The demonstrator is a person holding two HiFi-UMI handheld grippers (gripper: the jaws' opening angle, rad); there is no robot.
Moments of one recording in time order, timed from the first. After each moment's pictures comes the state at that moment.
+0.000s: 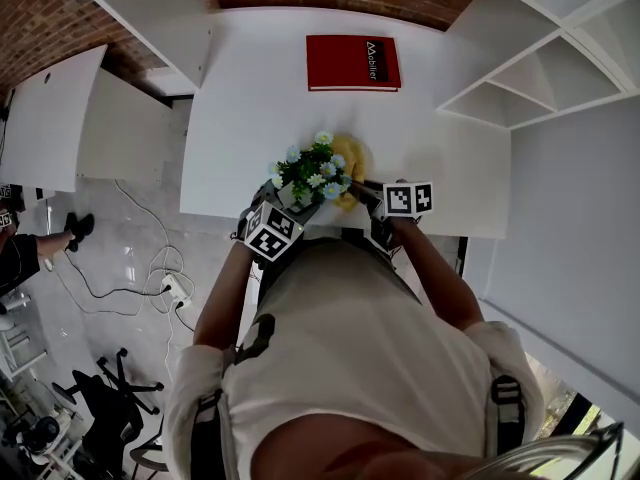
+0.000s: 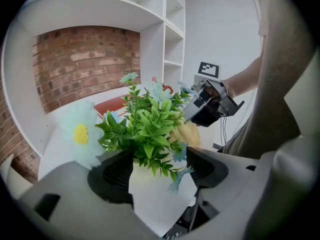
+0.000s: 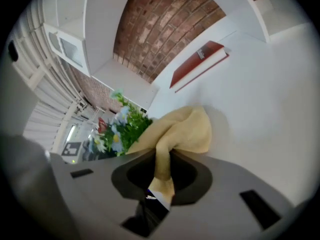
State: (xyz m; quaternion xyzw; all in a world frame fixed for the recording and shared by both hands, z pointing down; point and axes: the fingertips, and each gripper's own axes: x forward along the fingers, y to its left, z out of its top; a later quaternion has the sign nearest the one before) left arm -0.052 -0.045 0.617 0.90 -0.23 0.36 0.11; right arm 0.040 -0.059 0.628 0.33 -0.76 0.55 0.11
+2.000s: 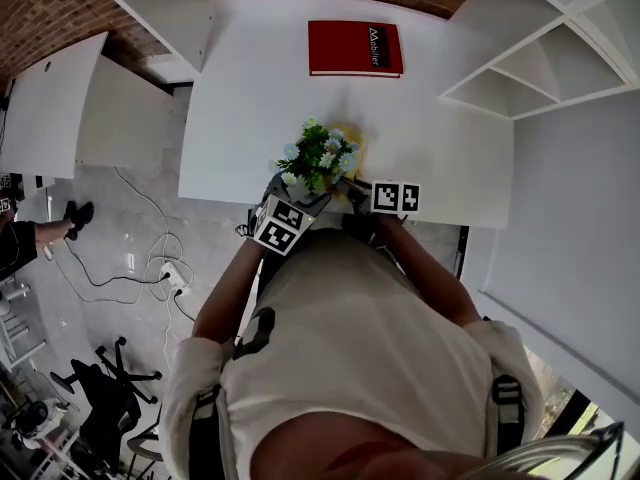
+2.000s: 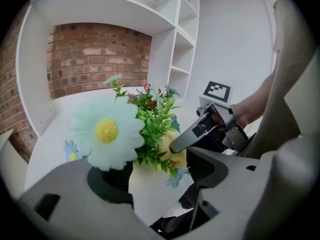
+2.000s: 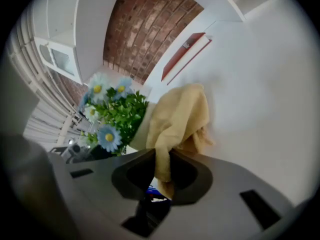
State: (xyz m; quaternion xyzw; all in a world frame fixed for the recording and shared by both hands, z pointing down) left arm -0.029 -0.030 0.612 0.89 -0.27 0.31 0.17; right arm 0.018 -0.035 0.648 0.35 -0.72 0.60 0.07
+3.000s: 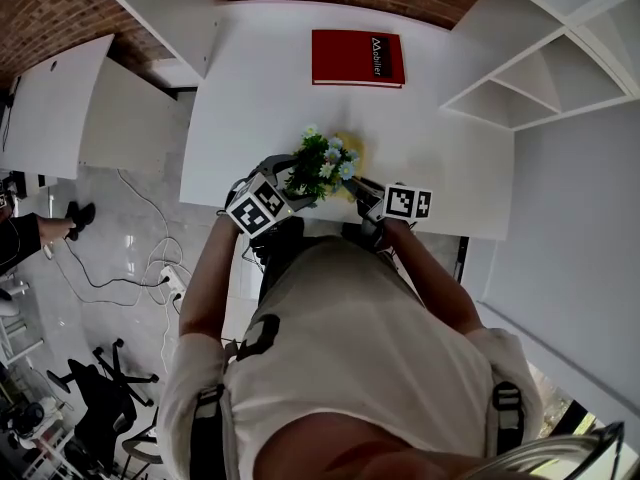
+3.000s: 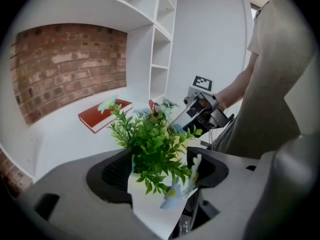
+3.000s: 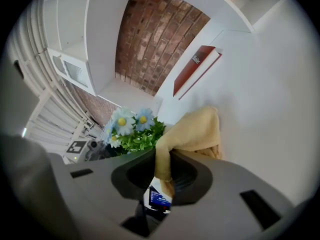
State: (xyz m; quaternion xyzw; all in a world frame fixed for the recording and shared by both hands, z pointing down) left arm -0.046 -0.049 0.581 0.91 -0.13 0.37 0.11; right arm 0.028 -0.059 0.607 0.33 -0.75 0.57 0.00
